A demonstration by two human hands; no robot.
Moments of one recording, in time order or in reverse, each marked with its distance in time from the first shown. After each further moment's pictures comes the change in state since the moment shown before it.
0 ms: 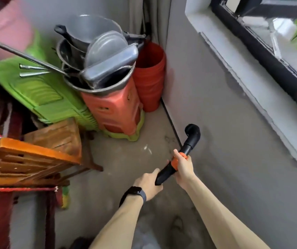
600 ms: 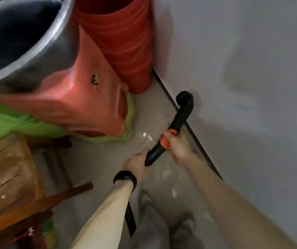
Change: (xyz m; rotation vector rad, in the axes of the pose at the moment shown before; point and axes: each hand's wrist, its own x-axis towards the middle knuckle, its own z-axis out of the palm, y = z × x) left_hand 0.349 -0.168 0.036 0.154 -0.040 0.007; right_hand 0.358 0.040 0.089 -0.124 -0.046 0.005
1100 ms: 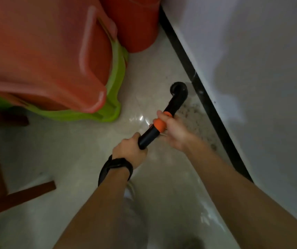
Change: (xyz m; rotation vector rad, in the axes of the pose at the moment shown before) left_hand 0.200 -0.127 0.189 -0.019 0.171 -0.210; right_hand 0.310 0.166 -0.024 -0.047 -0.142 0.109
